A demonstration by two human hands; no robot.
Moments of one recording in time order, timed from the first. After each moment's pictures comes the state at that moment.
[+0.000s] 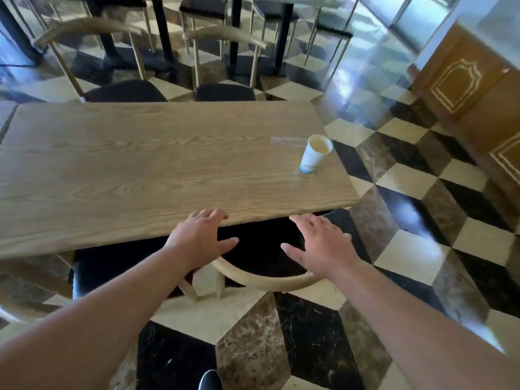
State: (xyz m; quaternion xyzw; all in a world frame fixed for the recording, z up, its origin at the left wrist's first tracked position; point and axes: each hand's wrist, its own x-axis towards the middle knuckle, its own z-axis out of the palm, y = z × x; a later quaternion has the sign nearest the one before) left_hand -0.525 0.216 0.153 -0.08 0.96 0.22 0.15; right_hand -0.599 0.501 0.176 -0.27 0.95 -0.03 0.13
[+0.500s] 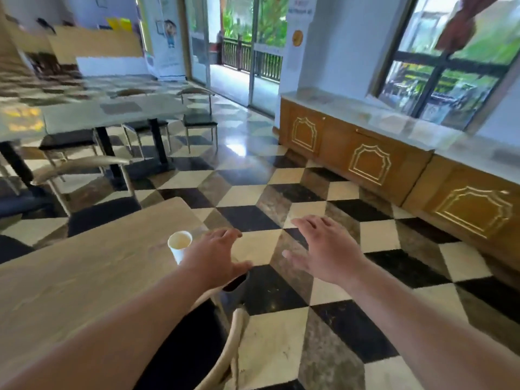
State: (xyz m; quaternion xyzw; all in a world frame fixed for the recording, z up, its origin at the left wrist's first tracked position) left_hand -0.709 0.538 0.353 0.19 0.97 0.13 0.05; right_hand -0.654 0.800 0.391 -0.09 0.99 -0.02 -0.07
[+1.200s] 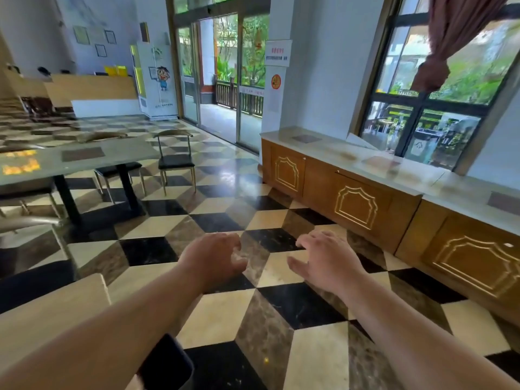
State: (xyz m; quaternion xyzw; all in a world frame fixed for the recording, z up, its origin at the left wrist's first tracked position) left_hand -0.972 0.857 0.435 0.20 0.97 0.11 -0.05; right_hand -0.920 1.109 0.444 -0.04 1.00 -0.02 -0.08
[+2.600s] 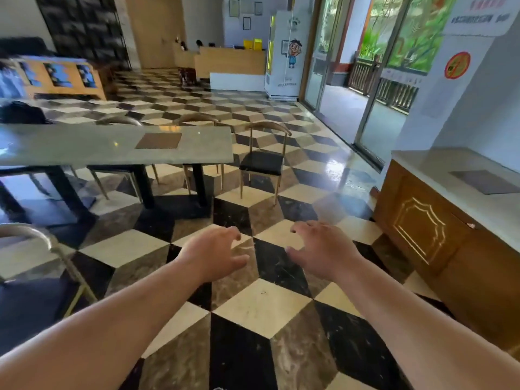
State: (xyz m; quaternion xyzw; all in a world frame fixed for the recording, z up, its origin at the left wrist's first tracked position) left_hand -1.812 0.862 0.392 -0.07 0.99 0.12 0.02; right_hand -1.897 1.097 0.414 -0.31 0.95 -0.06 -0.02
